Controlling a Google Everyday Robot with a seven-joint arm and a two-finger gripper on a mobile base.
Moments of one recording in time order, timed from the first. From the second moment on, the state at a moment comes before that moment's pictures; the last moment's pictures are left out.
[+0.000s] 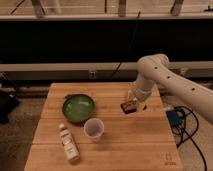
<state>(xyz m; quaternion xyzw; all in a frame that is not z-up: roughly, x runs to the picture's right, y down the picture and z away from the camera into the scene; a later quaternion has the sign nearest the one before) 0.144 0.095 0.734 -0.34 -0.18 -0.24 0.89</state>
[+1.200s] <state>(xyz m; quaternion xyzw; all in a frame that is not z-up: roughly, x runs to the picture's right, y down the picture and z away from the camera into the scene) 0.051 0.136 0.666 -0.31 -0.21 -0.31 0.88</state>
